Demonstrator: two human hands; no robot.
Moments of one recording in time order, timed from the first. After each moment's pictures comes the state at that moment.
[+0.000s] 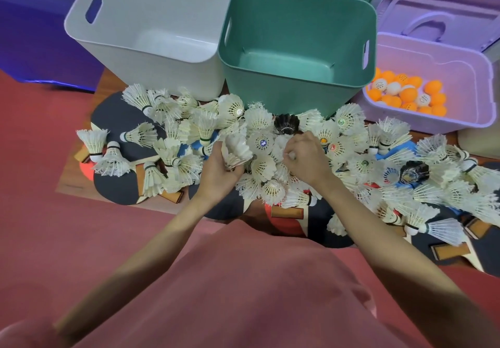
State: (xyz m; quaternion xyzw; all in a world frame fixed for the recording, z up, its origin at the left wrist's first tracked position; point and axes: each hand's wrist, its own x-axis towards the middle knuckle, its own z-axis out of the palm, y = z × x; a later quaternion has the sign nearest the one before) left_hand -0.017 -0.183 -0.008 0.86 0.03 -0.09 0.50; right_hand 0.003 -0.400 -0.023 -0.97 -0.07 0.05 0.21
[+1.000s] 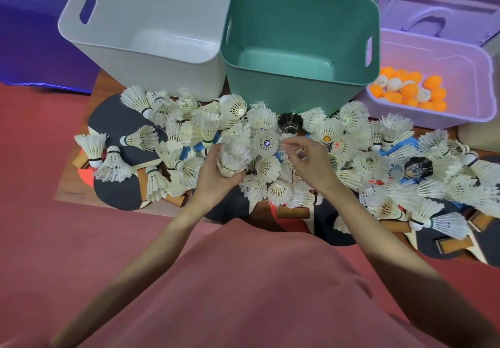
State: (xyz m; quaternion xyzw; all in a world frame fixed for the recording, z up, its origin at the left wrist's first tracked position) left_hand -0.017 -0.159 -0.017 0.82 0.05 -0.14 0.56; right_hand -0.011 -0.379 0.006 -0.90 0.04 0.06 0.43
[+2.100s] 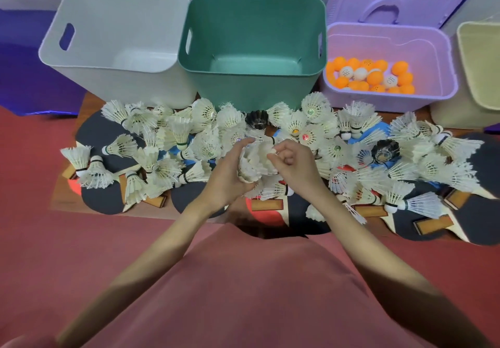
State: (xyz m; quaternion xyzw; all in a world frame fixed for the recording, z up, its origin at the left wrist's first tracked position) left_hand -0.043 -0.246 0.019 0.85 -0.17 -0.16 0.47; right_hand -0.059 -0.419 0.022 -0.82 0.10 0.03 0.57
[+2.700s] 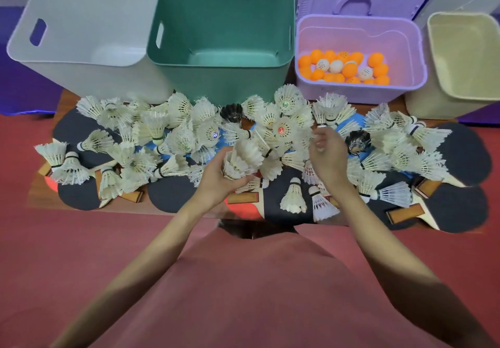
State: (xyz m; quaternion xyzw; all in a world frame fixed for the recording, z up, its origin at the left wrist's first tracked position) left_hand -0.071 -0.291 0.009 0.81 -0.05 -0.18 0.56; right_hand -0.080 -0.530 0.000 -0.89 0.21 -0.07 0.39
